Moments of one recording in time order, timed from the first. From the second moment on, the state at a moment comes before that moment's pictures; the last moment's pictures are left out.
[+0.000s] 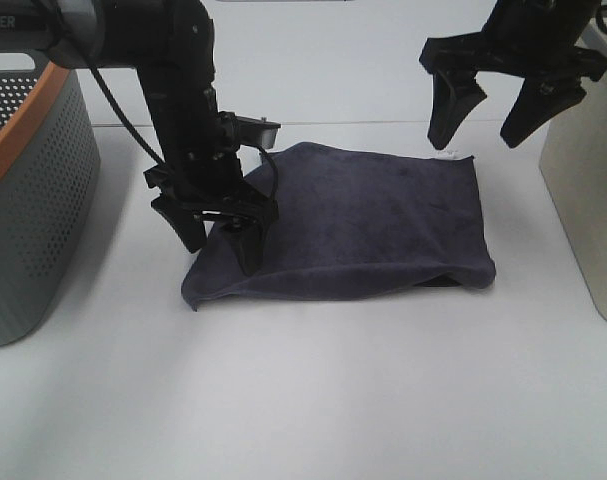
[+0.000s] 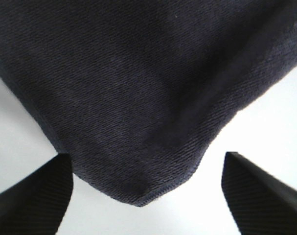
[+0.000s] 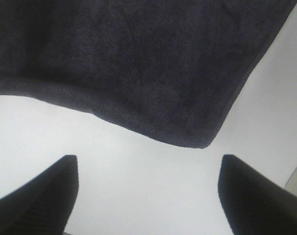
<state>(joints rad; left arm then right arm) -0.49 2.29 -1.83 -0.19 1.21 0.20 0.25 1.84 -1.62 0.21 1.21 -0.04</state>
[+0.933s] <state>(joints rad) -0.31 1.91 -1.89 -0.01 1.22 0.01 0.00 1.46 -1.62 0.03 1.22 0.07</state>
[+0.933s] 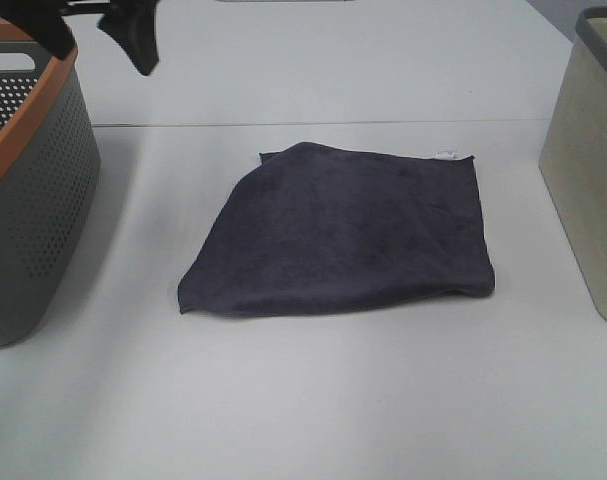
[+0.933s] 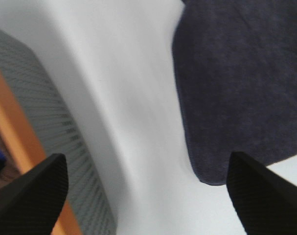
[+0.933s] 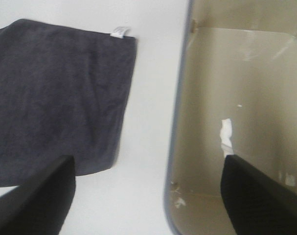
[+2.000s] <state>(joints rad) -0.01 1.12 -1.11 0.14 1.13 -0.09 -0.05 0.73 -1.03 0.02 1.22 0.01</state>
